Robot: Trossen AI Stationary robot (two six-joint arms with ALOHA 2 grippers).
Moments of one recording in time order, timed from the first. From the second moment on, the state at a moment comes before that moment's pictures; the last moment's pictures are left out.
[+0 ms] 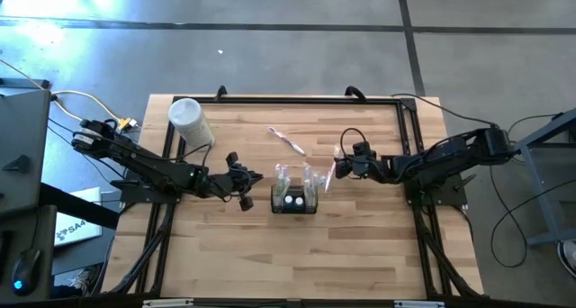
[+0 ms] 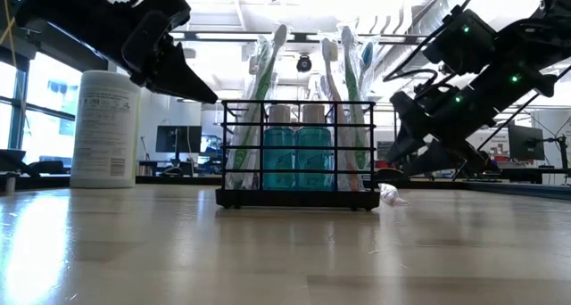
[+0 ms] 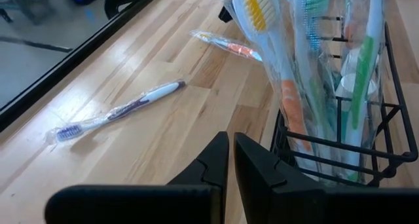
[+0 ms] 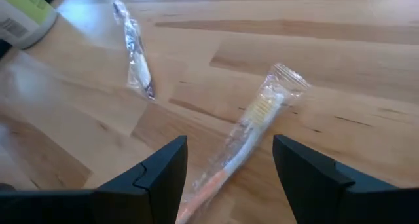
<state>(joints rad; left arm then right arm) -0.28 1.23 0.53 0.21 -0.62 -0.24 -0.04 1.35 0.32 0.30 0.54 1.00</state>
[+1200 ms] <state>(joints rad) -0.28 1.23 0.53 0.23 -0.64 -0.13 -0.08 1.72 0.60 0.05 0.49 0.87</state>
